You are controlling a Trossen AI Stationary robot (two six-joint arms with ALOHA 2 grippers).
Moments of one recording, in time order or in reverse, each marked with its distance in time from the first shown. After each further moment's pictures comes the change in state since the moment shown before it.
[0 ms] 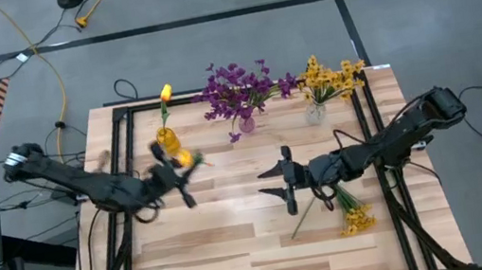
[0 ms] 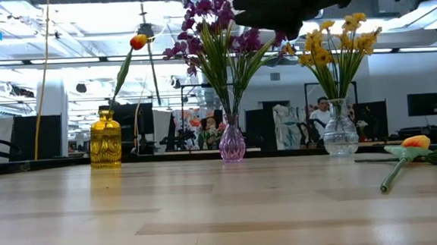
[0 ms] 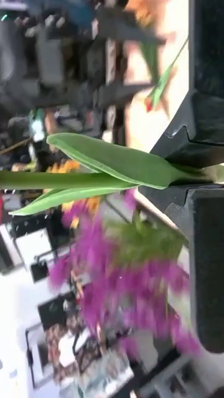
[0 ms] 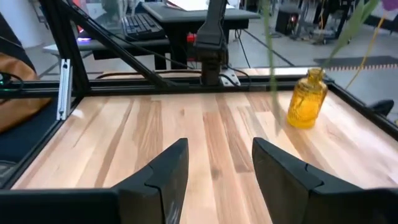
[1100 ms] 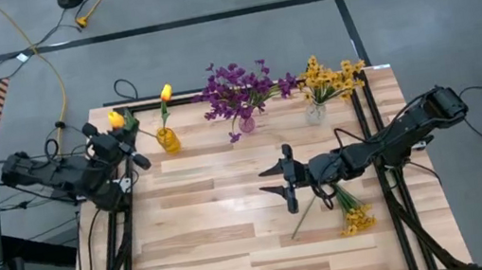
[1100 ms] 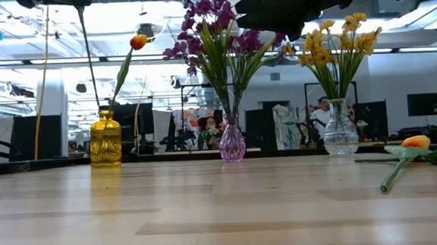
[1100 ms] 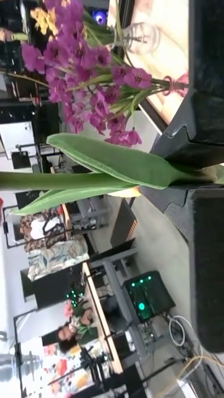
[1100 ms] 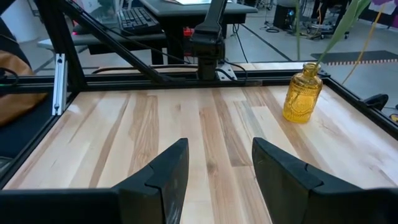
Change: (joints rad) left arm 0.074 -0.535 -0.057 -0.446 -0.391 -0.051; right arm -0.008 -0.020 0.000 -0.045 0.002 0.006
